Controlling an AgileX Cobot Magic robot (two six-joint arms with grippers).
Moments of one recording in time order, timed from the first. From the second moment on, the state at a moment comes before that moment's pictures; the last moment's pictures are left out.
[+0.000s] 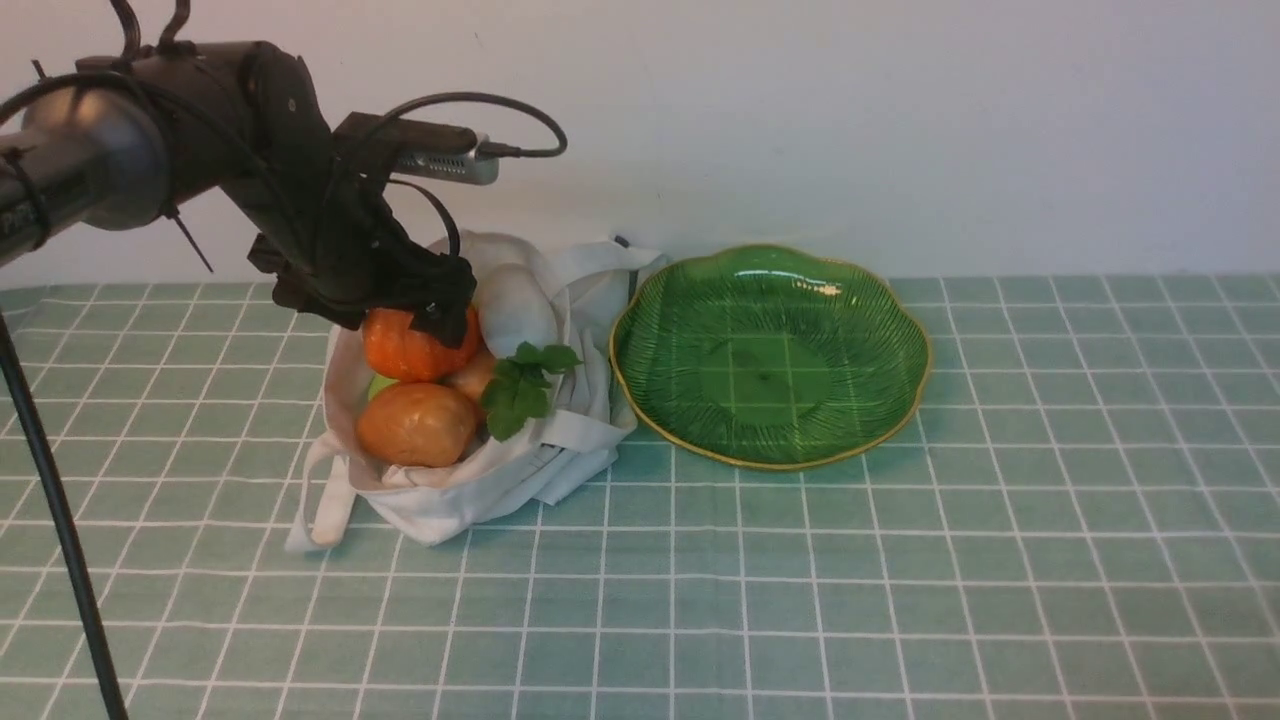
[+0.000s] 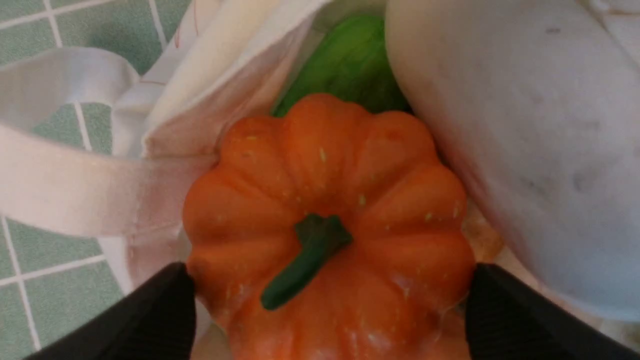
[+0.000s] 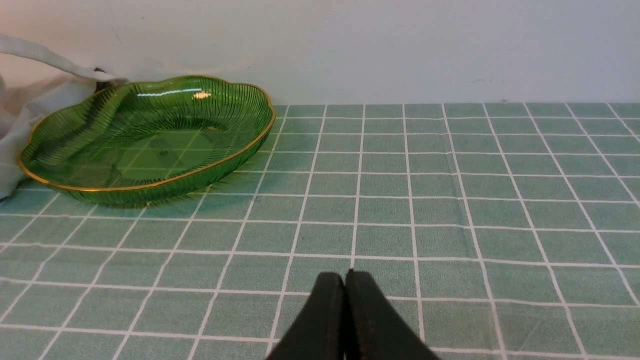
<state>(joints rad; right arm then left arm) 0.05 -0.01 0.02 0.04 0.37 0.01 -0.15 2.02 -1.65 -0.12 0.86 0.14</state>
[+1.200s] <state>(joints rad) 0.05 -0.01 0.02 0.04 0.37 0.01 -0.47 2.05 -2.03 -0.37 0.97 0.14</state>
